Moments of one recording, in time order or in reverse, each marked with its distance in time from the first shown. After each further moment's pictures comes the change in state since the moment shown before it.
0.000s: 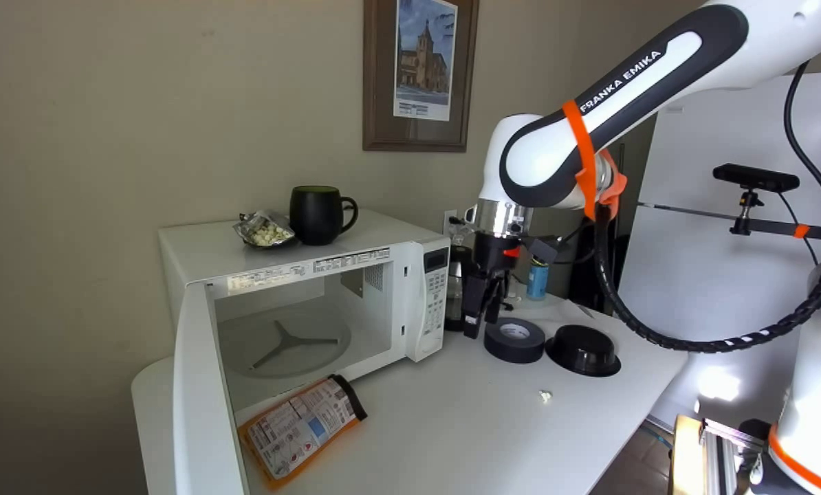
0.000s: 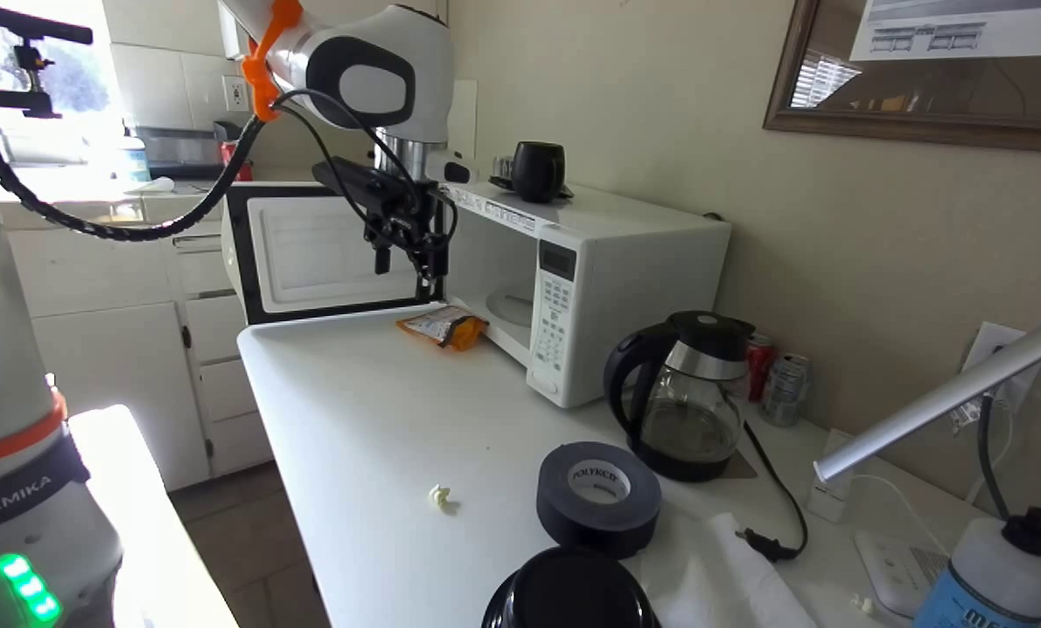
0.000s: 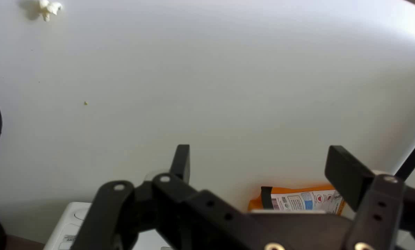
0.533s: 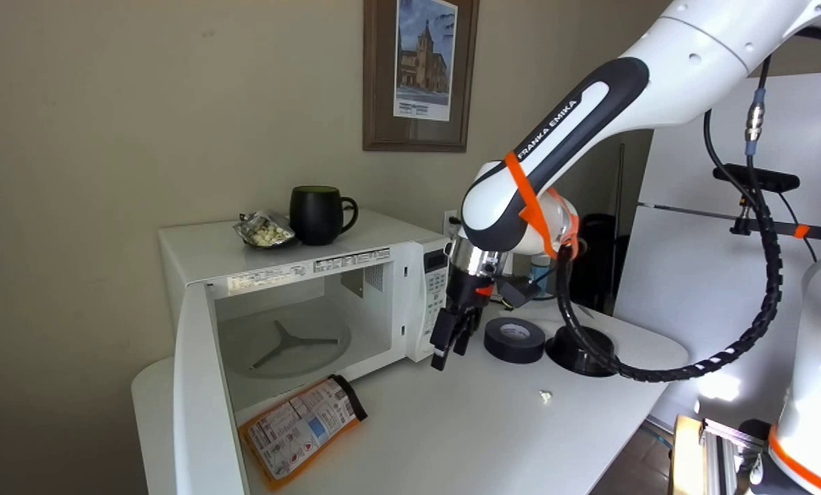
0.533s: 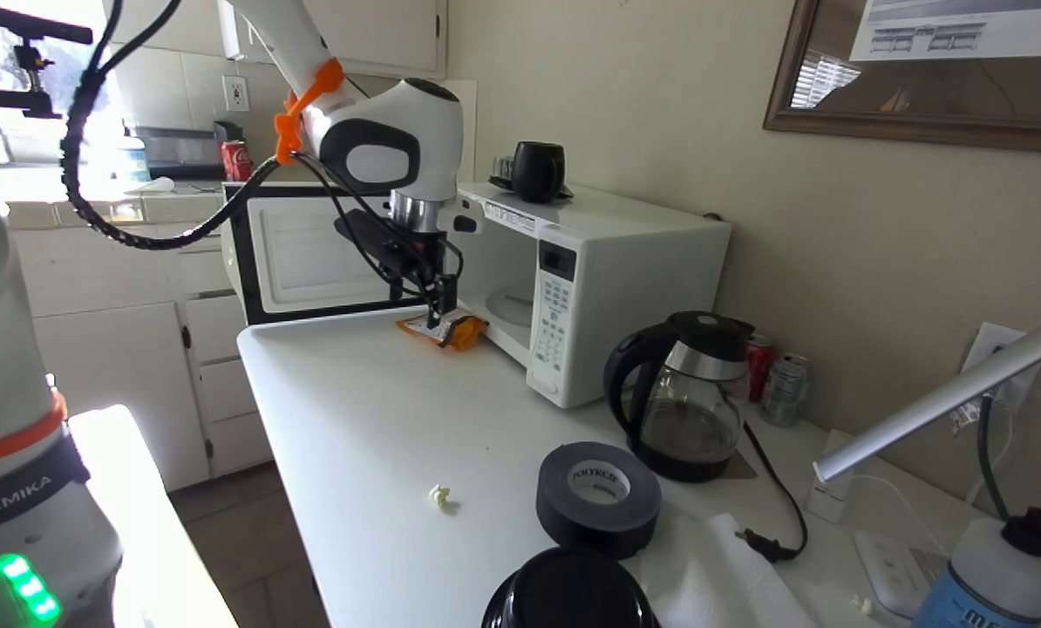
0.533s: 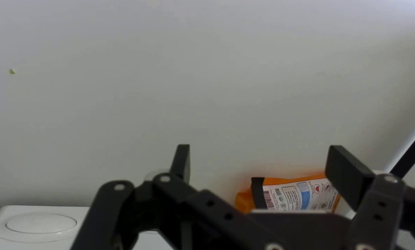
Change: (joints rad) arm 0.049 0.235 0.015 0.041 0.250 0.241 -0.196
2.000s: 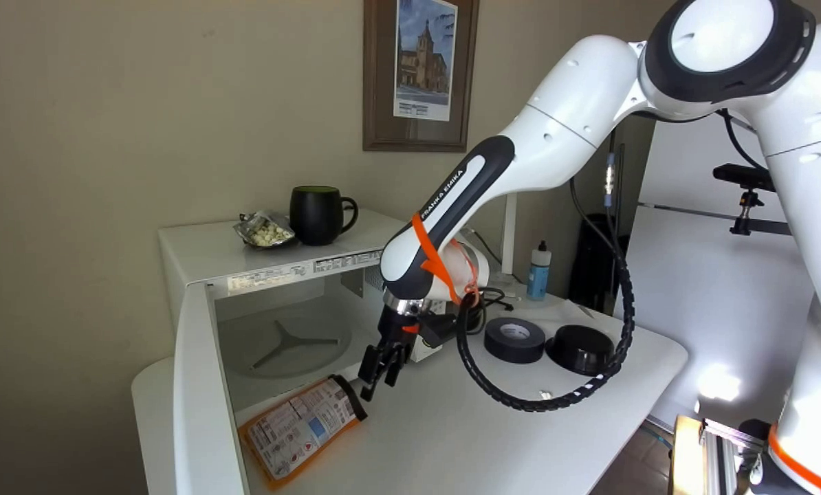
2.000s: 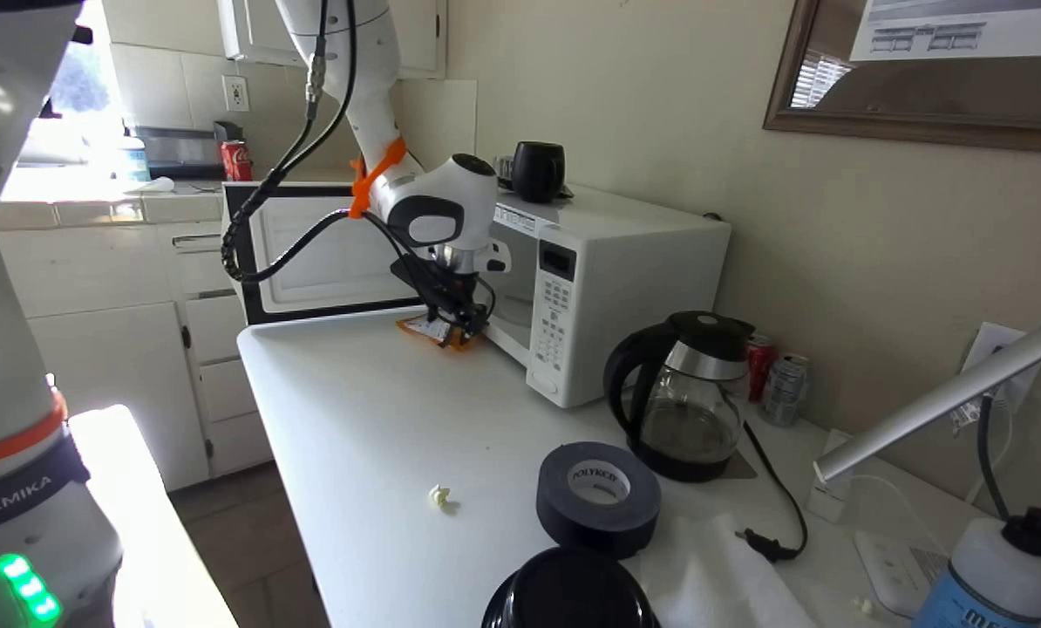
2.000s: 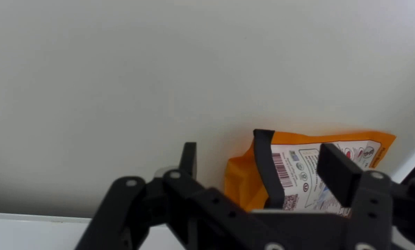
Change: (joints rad) arm -0.155 0.478 0.227 0.389 0.008 0.133 -0.028
